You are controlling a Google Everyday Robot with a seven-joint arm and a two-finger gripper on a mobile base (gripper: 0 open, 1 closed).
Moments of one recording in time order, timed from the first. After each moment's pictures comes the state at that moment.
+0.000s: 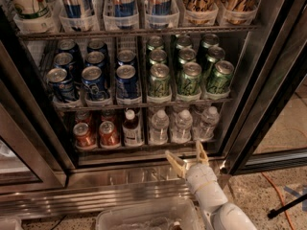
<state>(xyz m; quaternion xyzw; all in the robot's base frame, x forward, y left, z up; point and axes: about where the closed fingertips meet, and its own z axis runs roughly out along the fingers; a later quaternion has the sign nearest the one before) 0.544 -0.131 0.605 -0.12 0.69 0.11 0.70</state>
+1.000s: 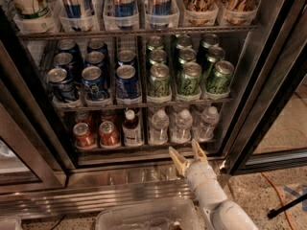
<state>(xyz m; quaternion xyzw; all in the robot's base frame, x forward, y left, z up) 0.550 -0.130 0.607 -0.12 0.69 0.11 0.70</state>
